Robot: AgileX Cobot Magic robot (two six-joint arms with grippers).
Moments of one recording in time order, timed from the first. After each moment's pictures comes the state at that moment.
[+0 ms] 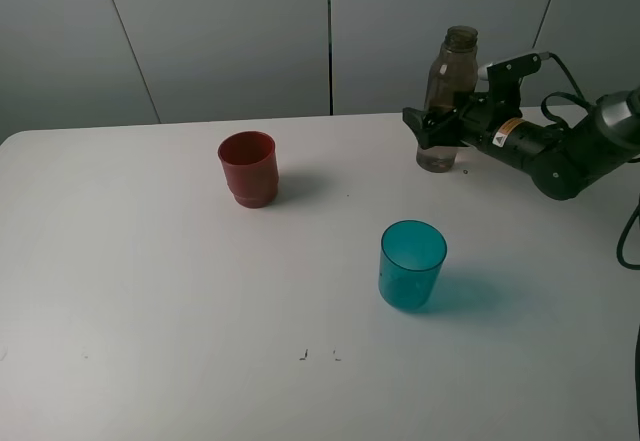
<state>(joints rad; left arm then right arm) 0.05 0.00 -0.52 -0.01 1.09 0.14 0.05 2.28 -1.00 -0.51 -1.01 0.22</state>
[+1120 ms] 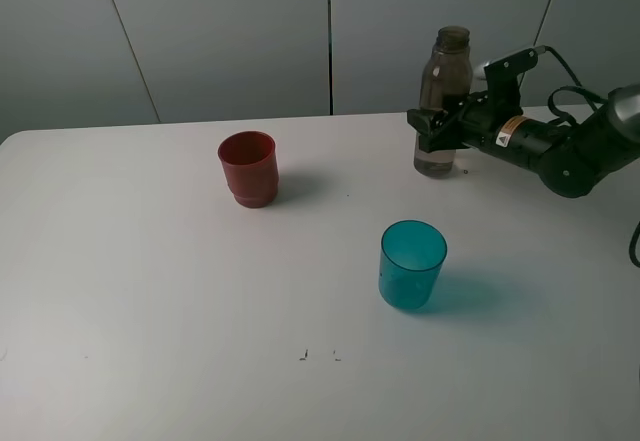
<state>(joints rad) 0.05 0.00 -0.52 -0.01 1.09 0.14 0.05 2.21 -0.95 -0.59 -0.98 0.21</state>
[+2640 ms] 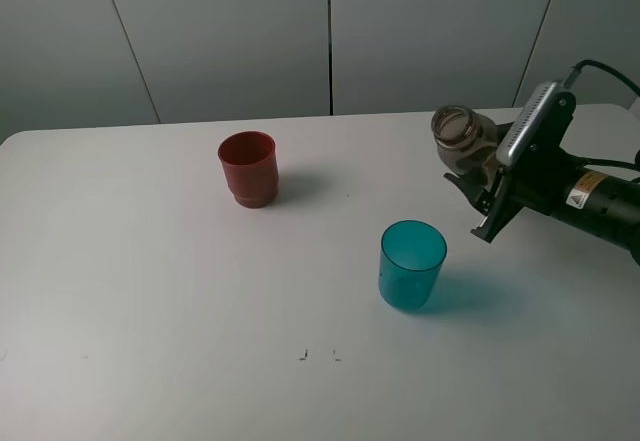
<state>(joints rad) 0.05 0.00 -0.52 -0.01 1.09 0.14 -0.01 1.95 -0.43 -0.59 -1.16 -0.67</state>
